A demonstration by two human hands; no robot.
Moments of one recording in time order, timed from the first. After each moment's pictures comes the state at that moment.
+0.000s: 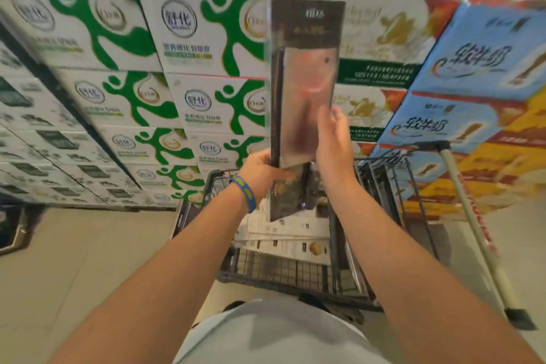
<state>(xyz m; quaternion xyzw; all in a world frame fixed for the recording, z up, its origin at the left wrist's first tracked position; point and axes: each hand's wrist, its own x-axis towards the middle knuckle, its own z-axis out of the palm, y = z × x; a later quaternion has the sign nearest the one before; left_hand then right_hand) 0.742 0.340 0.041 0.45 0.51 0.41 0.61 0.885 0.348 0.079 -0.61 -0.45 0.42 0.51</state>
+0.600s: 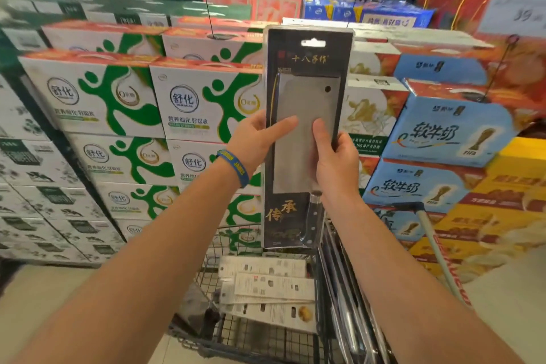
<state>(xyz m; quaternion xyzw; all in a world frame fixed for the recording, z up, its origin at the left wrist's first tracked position) 0.758 0.385 0.221 0.54 0.43 0.53 0.49 0.904 0.369 0.190 -0.54 -0.44 0.38 0.61</state>
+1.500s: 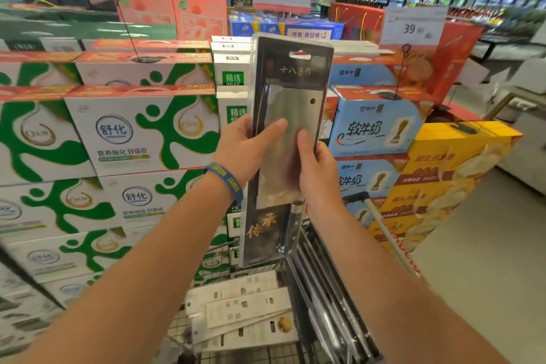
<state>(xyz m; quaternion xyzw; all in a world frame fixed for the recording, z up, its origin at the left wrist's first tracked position) 0.809 0.380 0.253 0.59 0.37 0.54 0.47 0.939 0.356 0.204 -0.59 -0.40 0.34 0.62</state>
